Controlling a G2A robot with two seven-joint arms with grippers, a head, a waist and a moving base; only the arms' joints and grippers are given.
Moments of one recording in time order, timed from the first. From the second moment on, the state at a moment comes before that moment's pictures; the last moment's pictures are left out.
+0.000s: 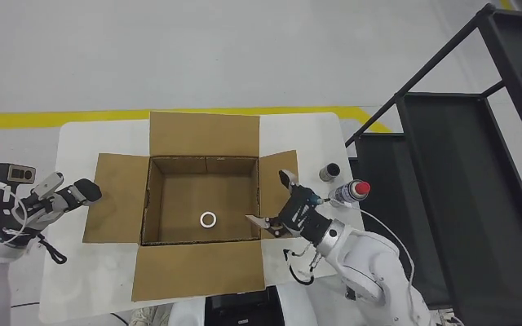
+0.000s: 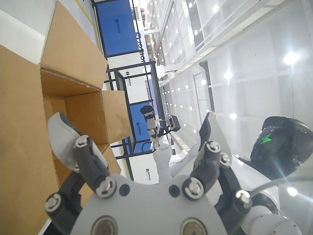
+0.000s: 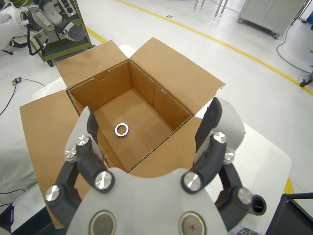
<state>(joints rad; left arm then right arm) 1.61 -0.94 -1.92 -1.63 -0.72 -0.27 -1.16 -1.79 -1.34 1.35 -2.27 -1.34 -0.50 0.39</state>
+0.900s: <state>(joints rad) 1.61 -0.94 -1.92 -1.63 -0.72 -0.27 -1.16 -1.68 -1.34 1.24 -2.26 -1.28 -0.40 0.69</state>
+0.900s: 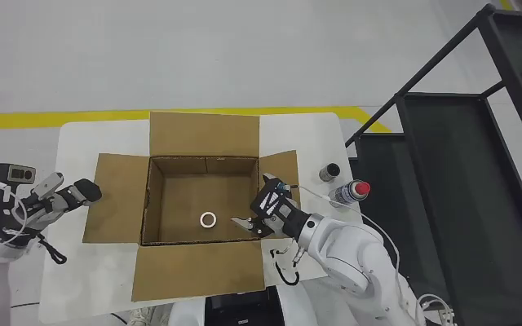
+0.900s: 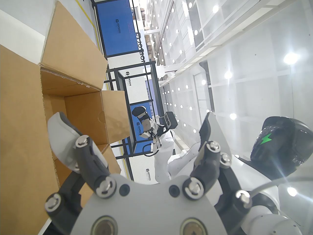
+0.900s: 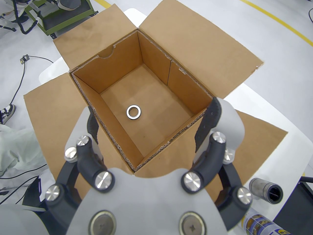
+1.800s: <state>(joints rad) 1.61 -0.94 -1.92 -1.63 -0.72 -0.27 -1.16 -1.38 -1.40 0.90 -2.08 -1.23 -0.13 0.93</state>
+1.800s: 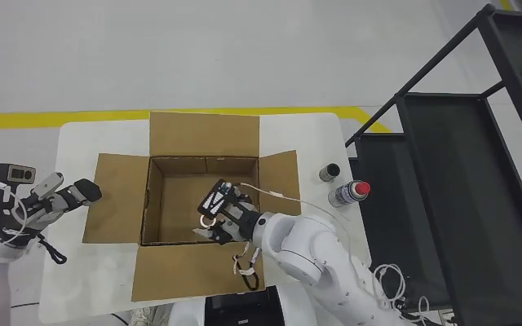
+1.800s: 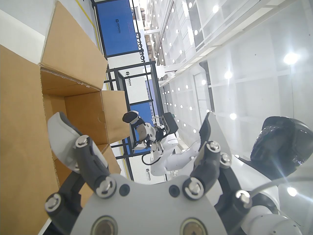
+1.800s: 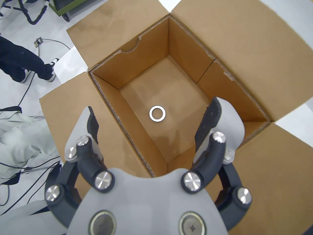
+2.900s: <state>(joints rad) 1.61 -0.94 -1.92 -1.63 -0.72 -0.27 -1.16 -1.21 -1.46 0.82 -1.85 -1.07 0.20 1.02</state>
